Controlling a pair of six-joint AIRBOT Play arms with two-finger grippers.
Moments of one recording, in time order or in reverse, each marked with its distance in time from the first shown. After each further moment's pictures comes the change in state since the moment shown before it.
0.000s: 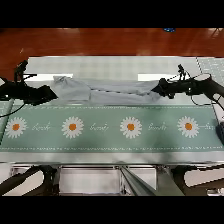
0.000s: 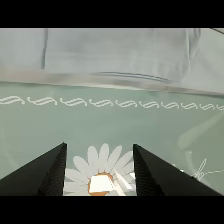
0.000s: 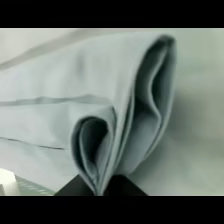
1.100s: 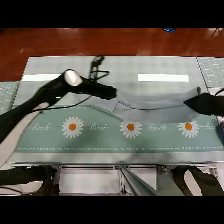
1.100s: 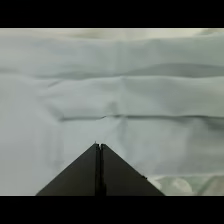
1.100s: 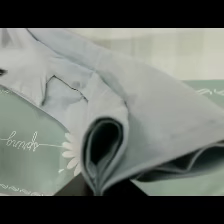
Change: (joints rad) left arm -0.724 -0.352 0.274 -0.278 0.328 0.110; right arm -0.084 1.007 -0.207 -0.389 0.414 0.220
